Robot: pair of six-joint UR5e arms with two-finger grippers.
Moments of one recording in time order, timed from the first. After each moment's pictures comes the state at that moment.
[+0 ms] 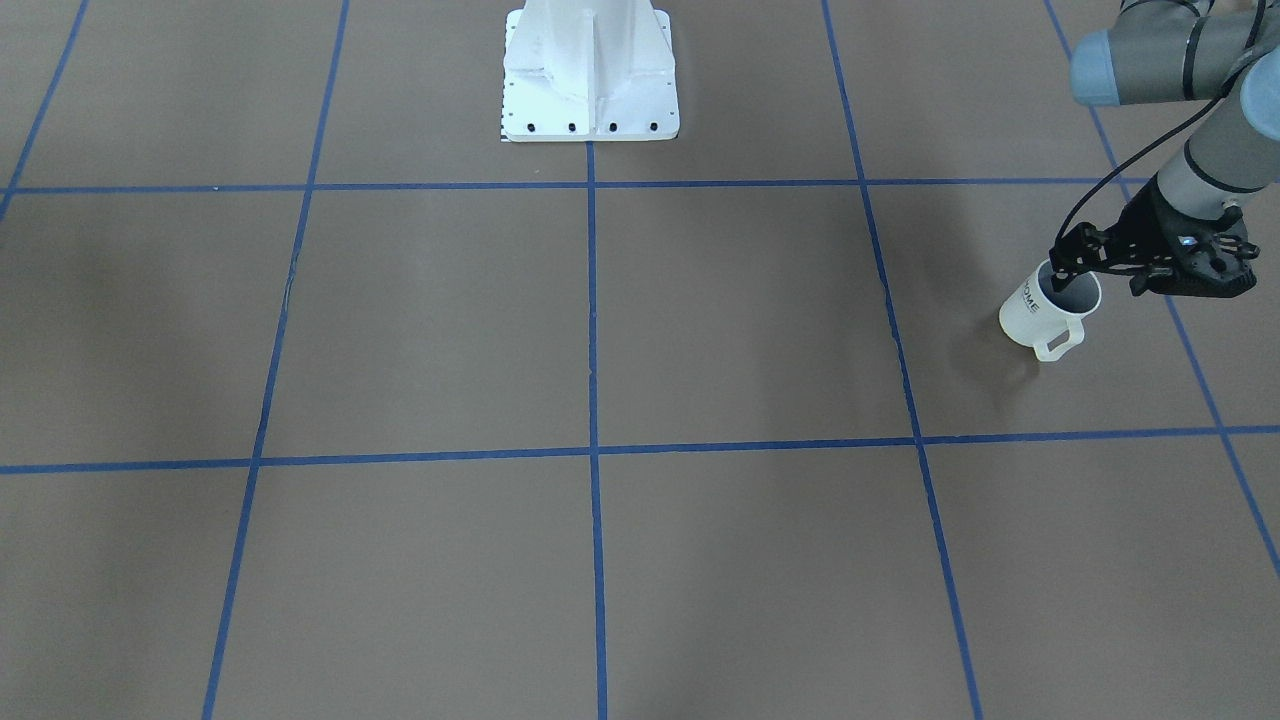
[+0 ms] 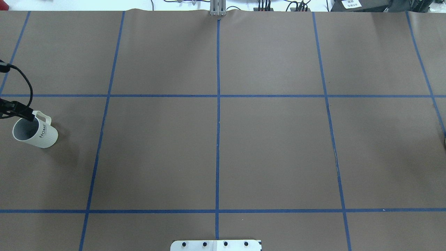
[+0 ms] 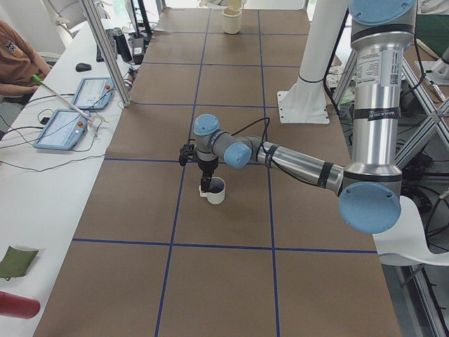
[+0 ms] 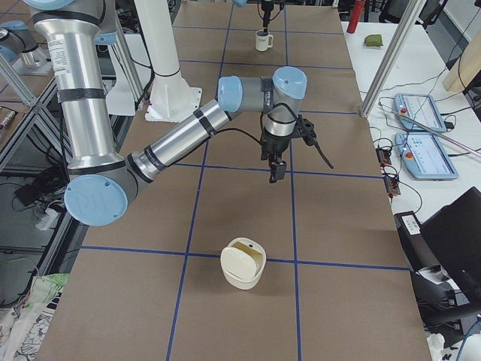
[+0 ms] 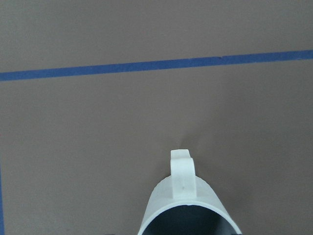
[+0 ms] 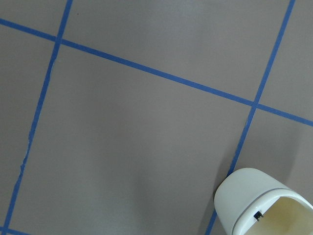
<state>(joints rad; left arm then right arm) -1.07 -1.55 -1.85 -1.77 -2.17 -0.49 1.44 -1.44 2.07 -2.19 2.27 -0.20</state>
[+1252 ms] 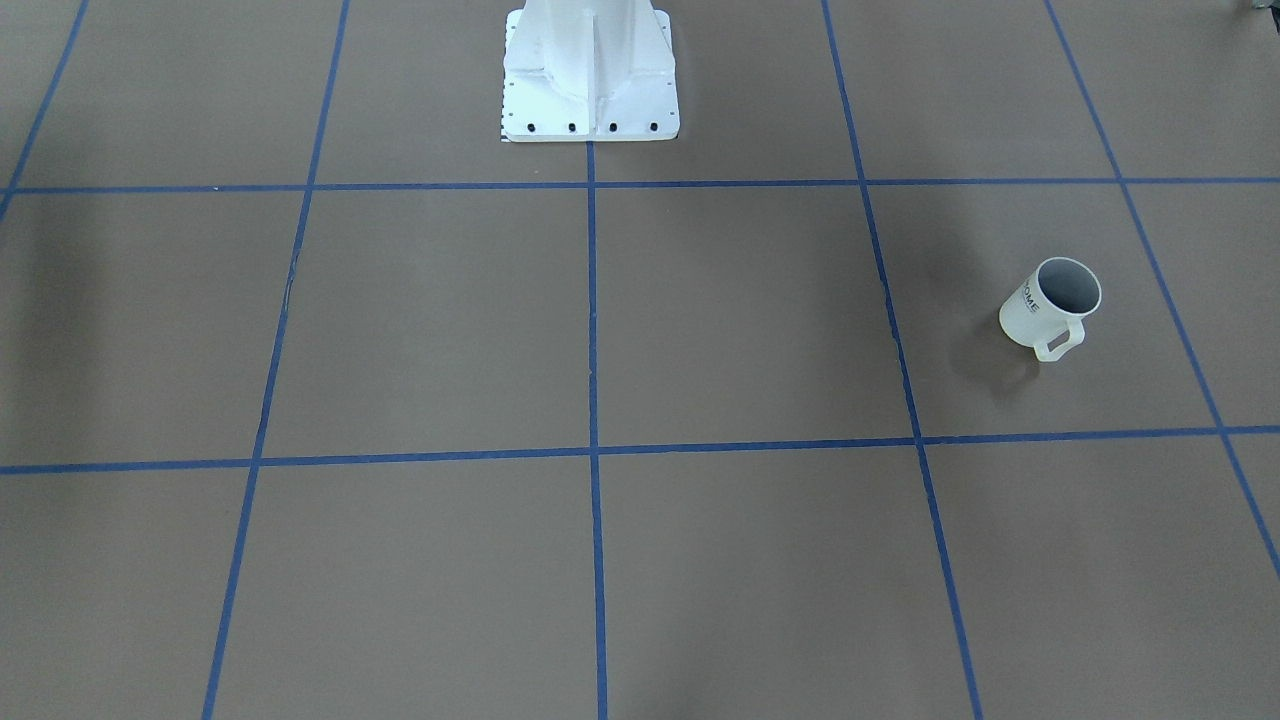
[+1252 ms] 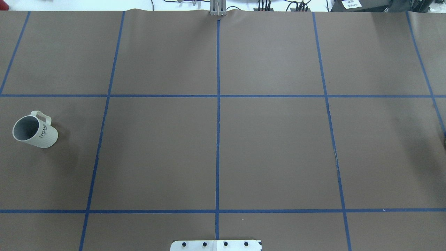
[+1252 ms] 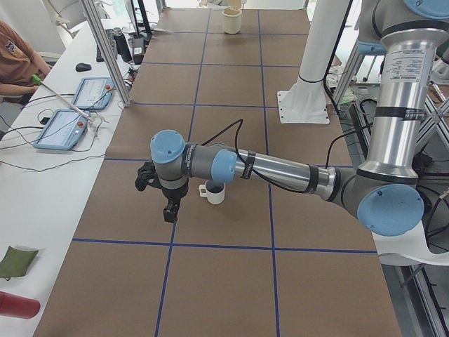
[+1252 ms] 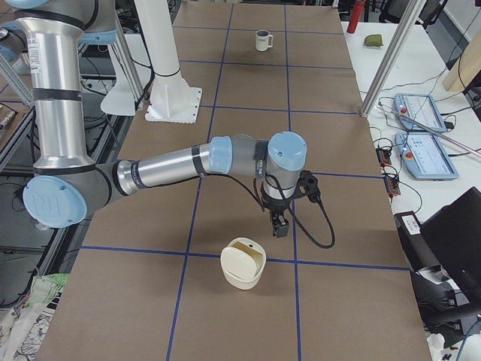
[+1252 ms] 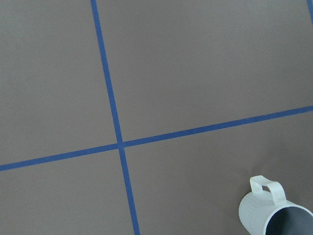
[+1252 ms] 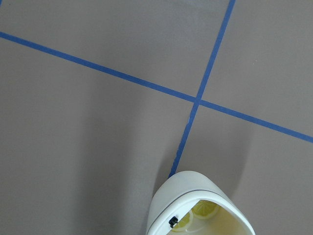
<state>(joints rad) -1.54 -1.65 -1.67 -1.54 -2.31 0.04 1.61 -1.54 1.79 -1.88 2.32 -0.37</state>
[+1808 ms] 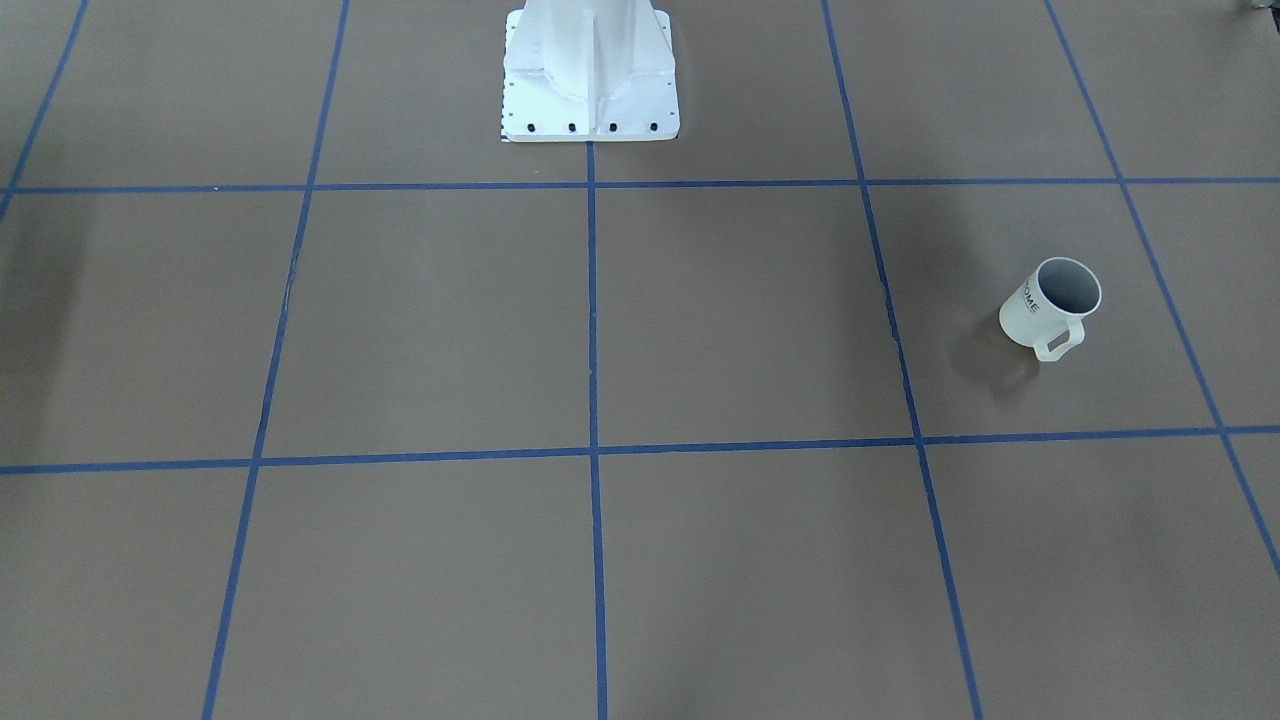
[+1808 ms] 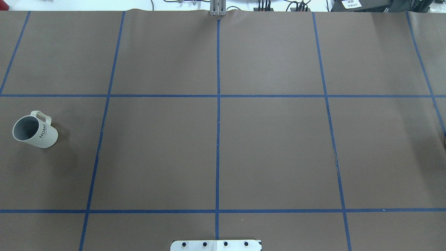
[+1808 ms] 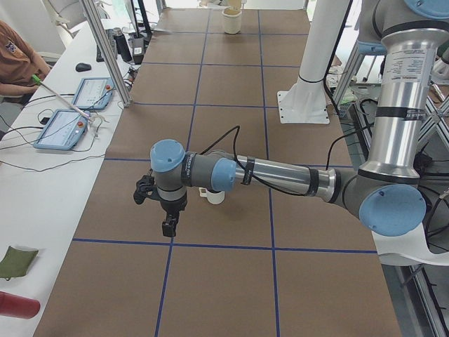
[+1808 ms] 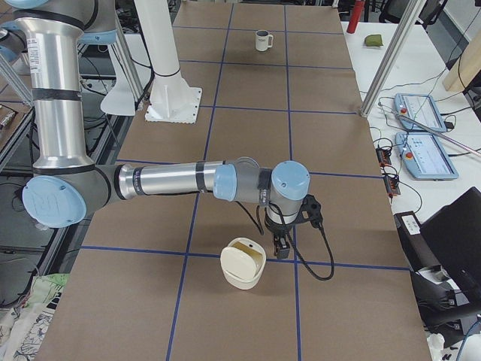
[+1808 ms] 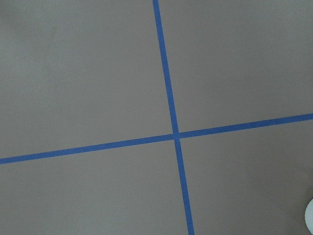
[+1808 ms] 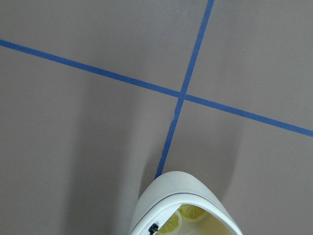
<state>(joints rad) -1.54 -1.65 -1.64 -1.55 -2.26 0.04 1.61 -1.54 1.66 -1.74 2.32 -0.30</state>
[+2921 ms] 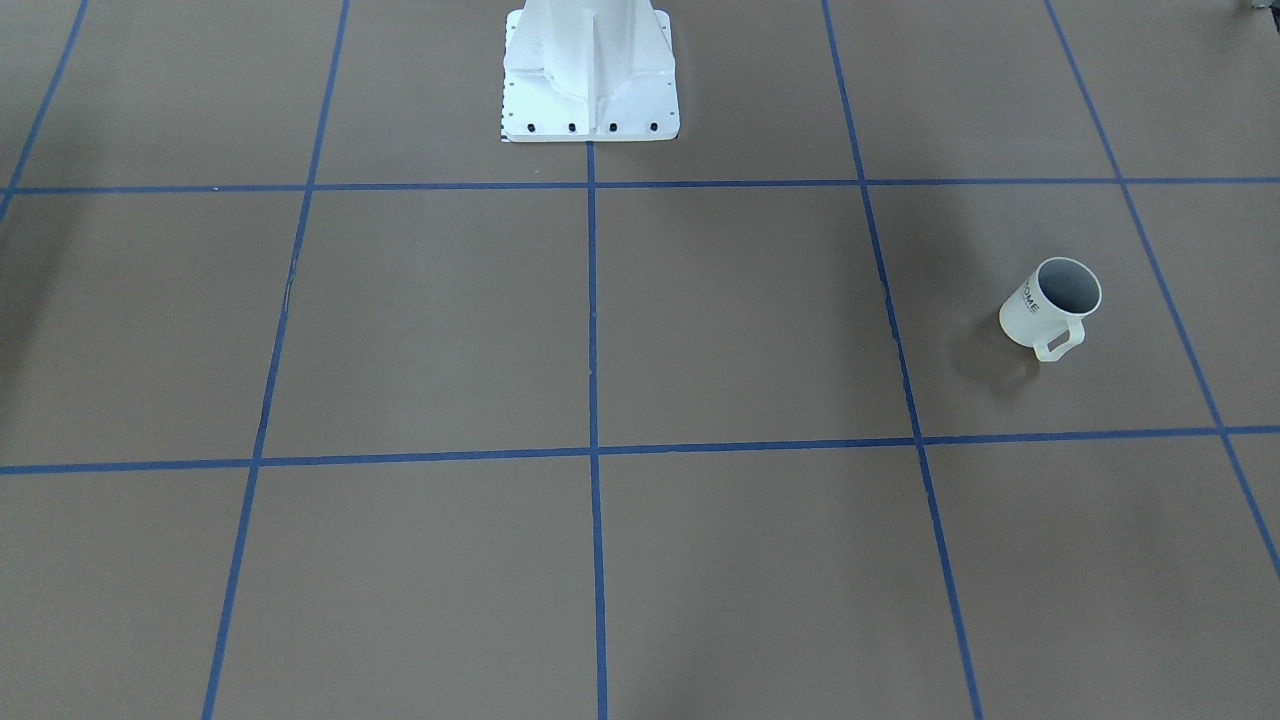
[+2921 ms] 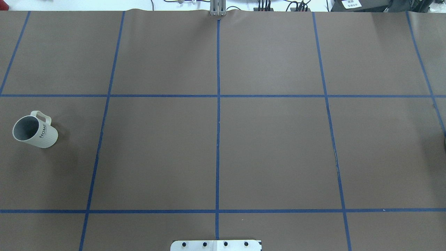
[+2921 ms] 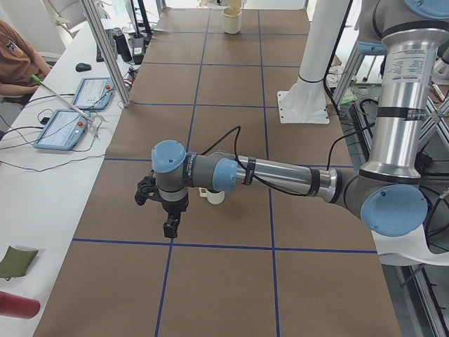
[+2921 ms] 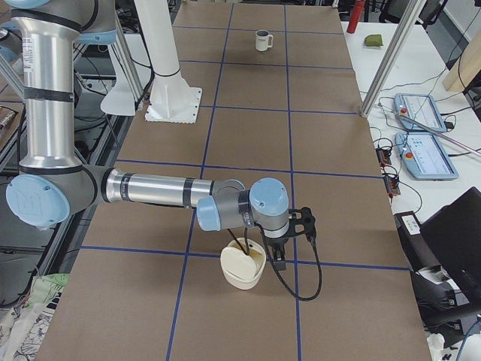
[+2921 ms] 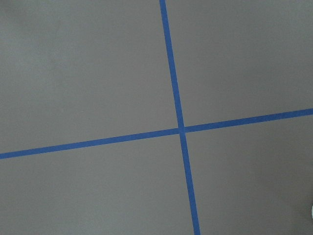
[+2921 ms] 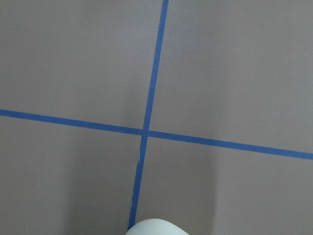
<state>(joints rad) -1.54 -1.64 -1.65 -1.54 -2.26 0.05 1.61 -1.63 1.60 -1.32 2.33 0.00</state>
